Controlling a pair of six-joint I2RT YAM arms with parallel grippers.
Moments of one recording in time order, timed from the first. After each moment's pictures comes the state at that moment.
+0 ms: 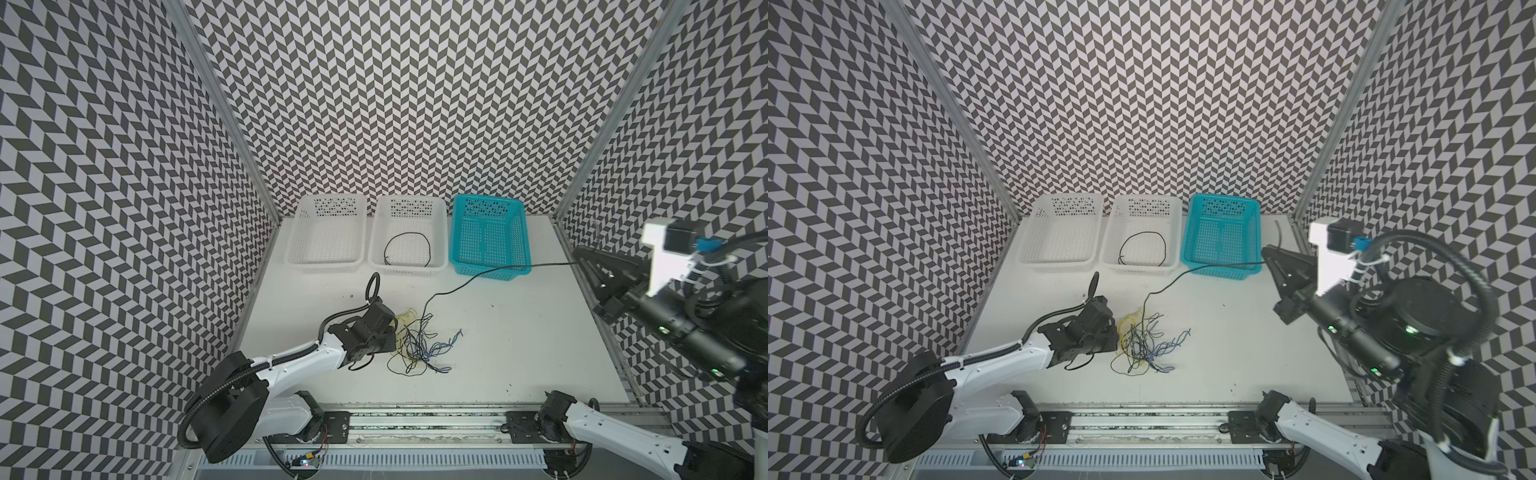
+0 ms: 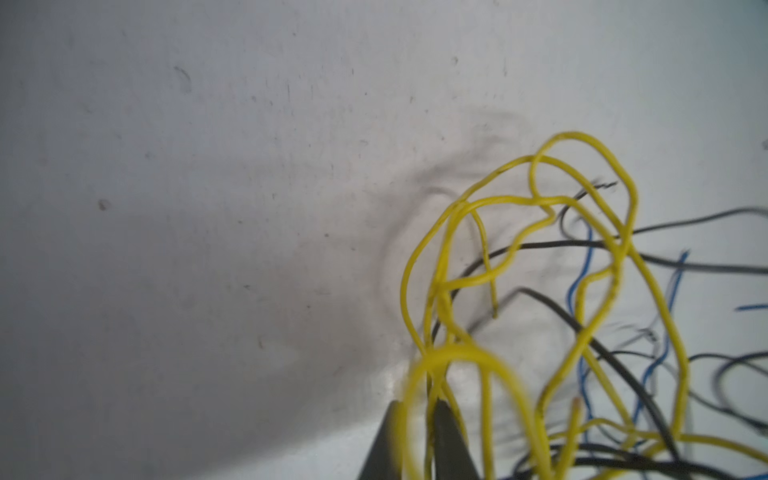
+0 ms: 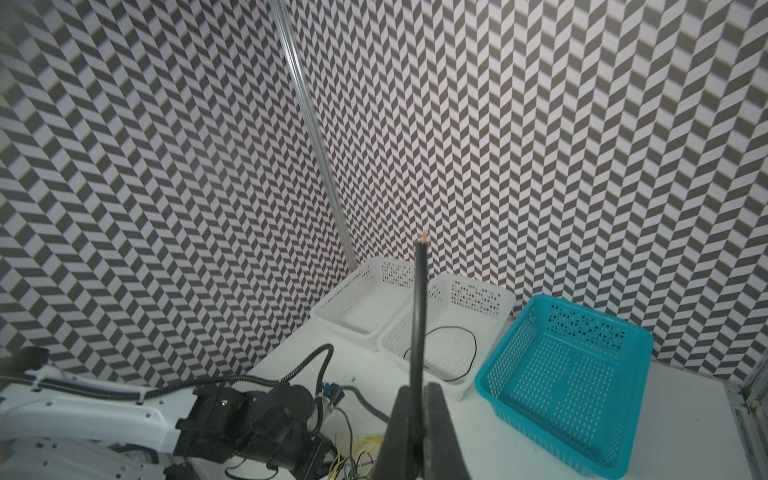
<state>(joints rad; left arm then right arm) -0.74 1.23 0.59 -0.27 0.06 -0.70 0.72 0.83 1.71 -0.86 0.18 0.19</state>
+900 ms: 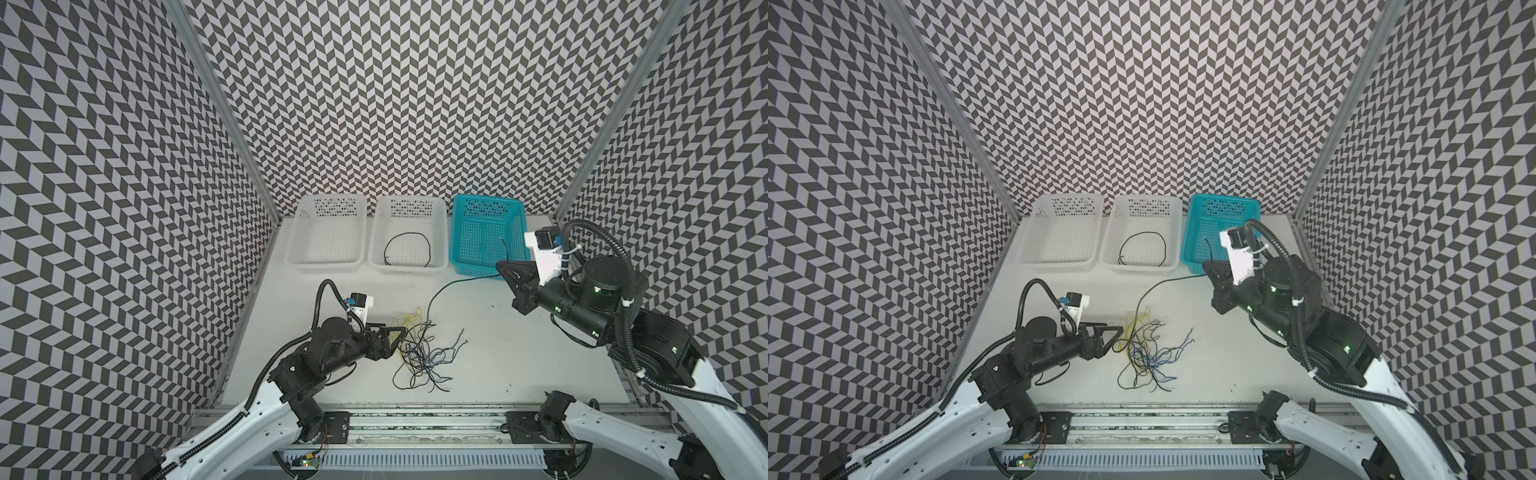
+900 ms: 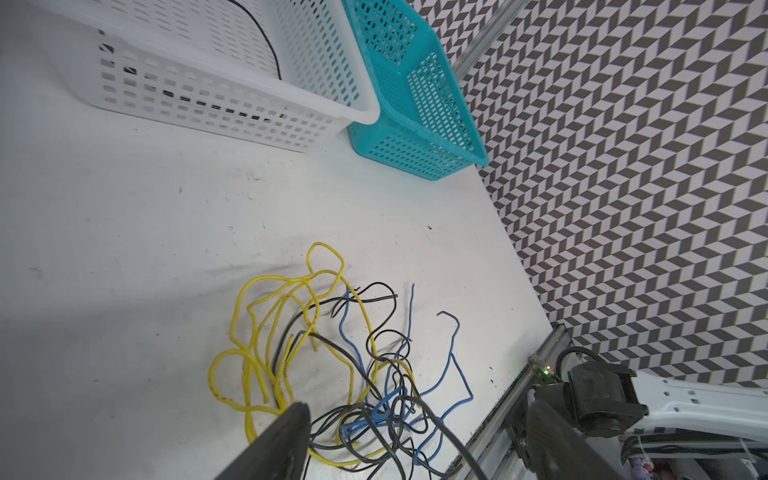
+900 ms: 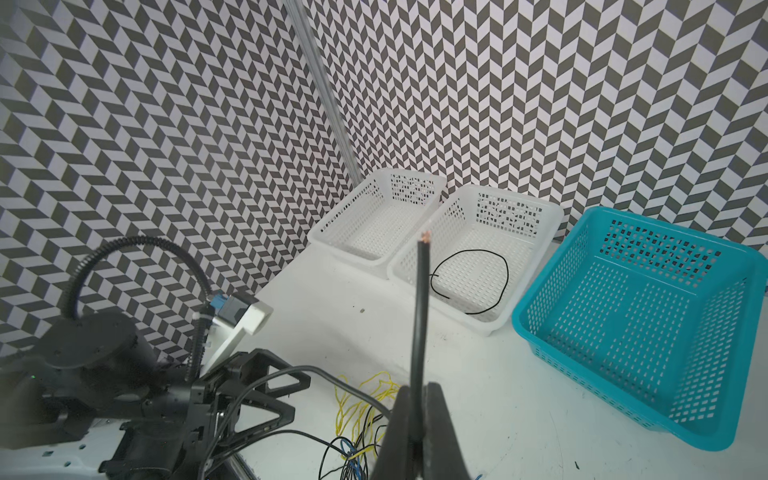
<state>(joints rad) -0.75 0.58 0.42 -0.13 0.26 -0.69 0.69 0.87 1.37 -0.66 0.10 0.26</state>
